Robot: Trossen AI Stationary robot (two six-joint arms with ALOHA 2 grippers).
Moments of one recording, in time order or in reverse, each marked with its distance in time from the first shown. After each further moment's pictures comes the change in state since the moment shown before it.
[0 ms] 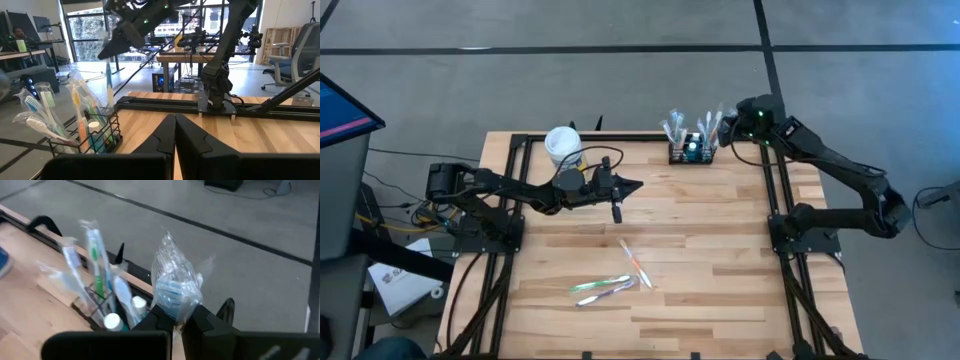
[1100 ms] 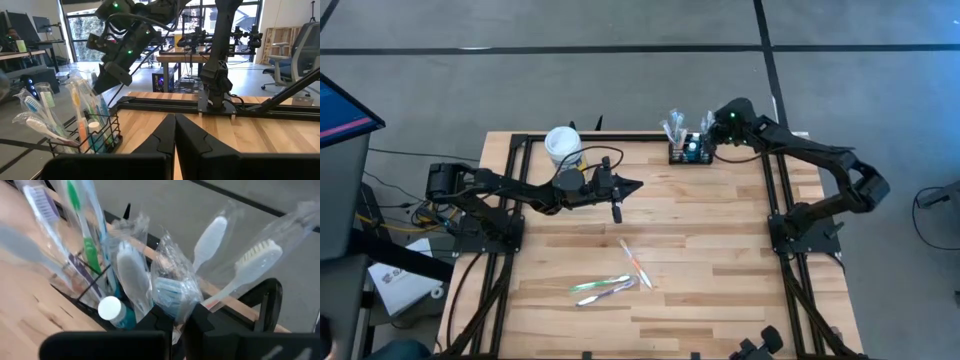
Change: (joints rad) left arm 0.000 0.000 0.001 -0.001 0.001 0.002; right arm 0.004 0.272 0.000 0.091 -0.061 0.004
